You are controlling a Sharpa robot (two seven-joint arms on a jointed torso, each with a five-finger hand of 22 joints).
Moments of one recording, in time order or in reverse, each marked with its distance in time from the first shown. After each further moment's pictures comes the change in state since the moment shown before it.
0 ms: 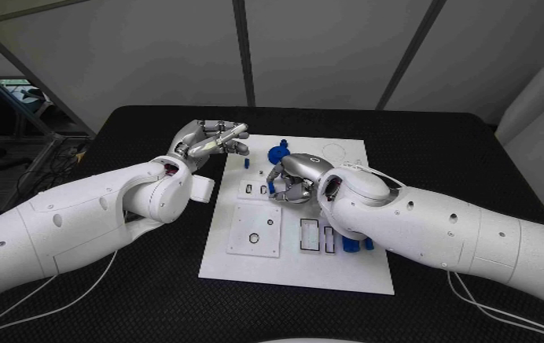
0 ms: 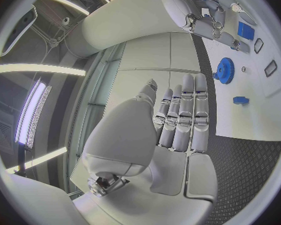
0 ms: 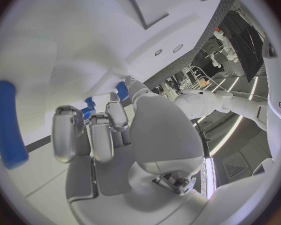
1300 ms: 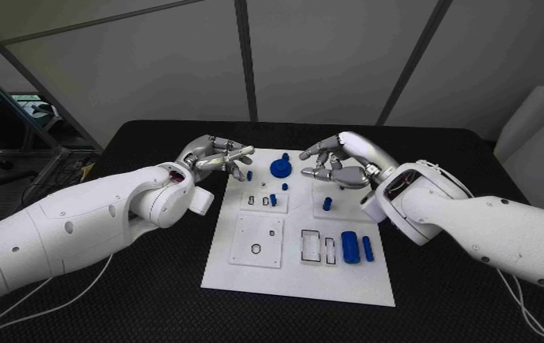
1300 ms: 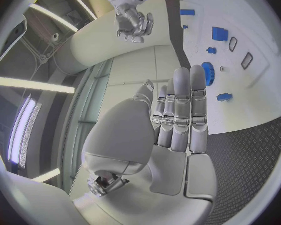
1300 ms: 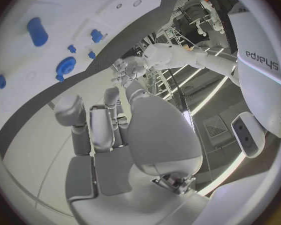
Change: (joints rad) left arm 0.015 0.013 -0.001 -0.060 -0.197 0.088 -0.205; left_hand -0.041 -0.001 -0.018 0.023 -0.004 0.057 -0.048 0.050 0.024 0.144 -0.062 0.126 0.103 0.161 -0.075 0.399 0.336 -0.001 0.153 -0.071 0.207 0.122; right arm 0.036 -0.294 0.044 0.179 0.440 -0.216 0.410; right_hand 0.051 0.024 -0.003 0.021 0.034 0.092 -0.037 0.059 0.009 -0.187 -0.034 -0.599 -0.550 -0.048 -0.028 -0.372 -0.303 0.090 -0.269 -0.030 -0.335 -0.432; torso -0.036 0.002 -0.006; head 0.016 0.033
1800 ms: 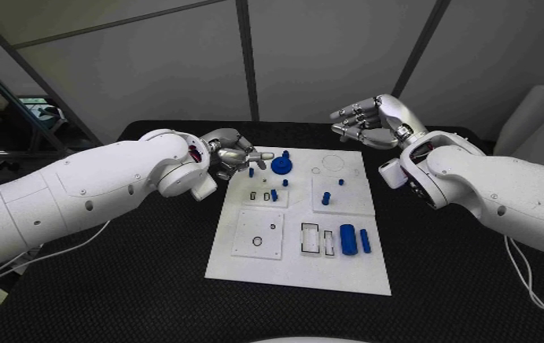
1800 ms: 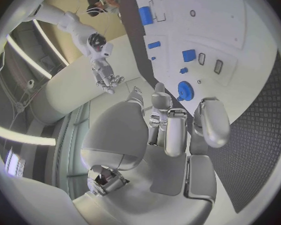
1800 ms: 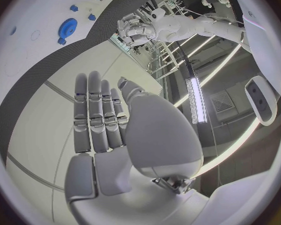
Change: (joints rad) left arm 0.134 0.077 -0.045 -0.014 -0.400 0.190 -0.431; left_hand -0.176 0.030 -0.132 0.123 -0.023 -0.006 -0.061 0.170 0.172 0.027 -0.060 0.779 0.721 0.077 -0.055 0.830 0.692 -0.124 0.217 -0.053 0.678 0.829; right arm 0.046 -0.014 0.016 -0.146 0.327 0.038 0.108; right_hand 0.049 -0.034 0.116 0.031 -0.008 0.024 0.034 -0.054 -0.023 0.074 0.051 -0.558 -0.508 -0.210 0.075 -0.877 -0.628 0.043 -0.215 0.068 -0.603 -0.527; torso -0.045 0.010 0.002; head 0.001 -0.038
